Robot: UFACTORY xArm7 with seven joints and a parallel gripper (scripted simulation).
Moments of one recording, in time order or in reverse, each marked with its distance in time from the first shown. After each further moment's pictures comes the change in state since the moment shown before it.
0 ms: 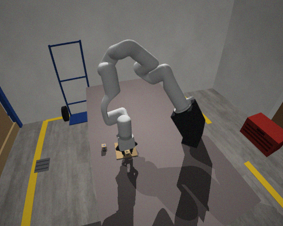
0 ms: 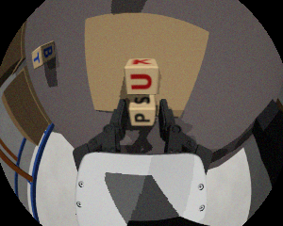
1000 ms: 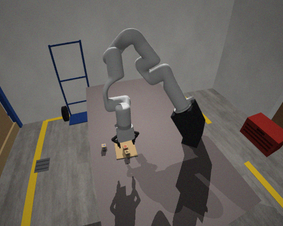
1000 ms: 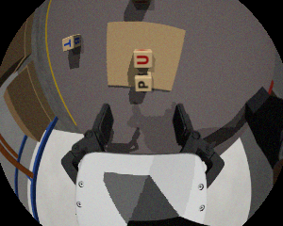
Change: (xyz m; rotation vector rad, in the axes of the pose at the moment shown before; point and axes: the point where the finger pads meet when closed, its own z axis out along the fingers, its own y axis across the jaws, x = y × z) arm 0.000 0.000 -0.081 -0.001 0.000 0.000
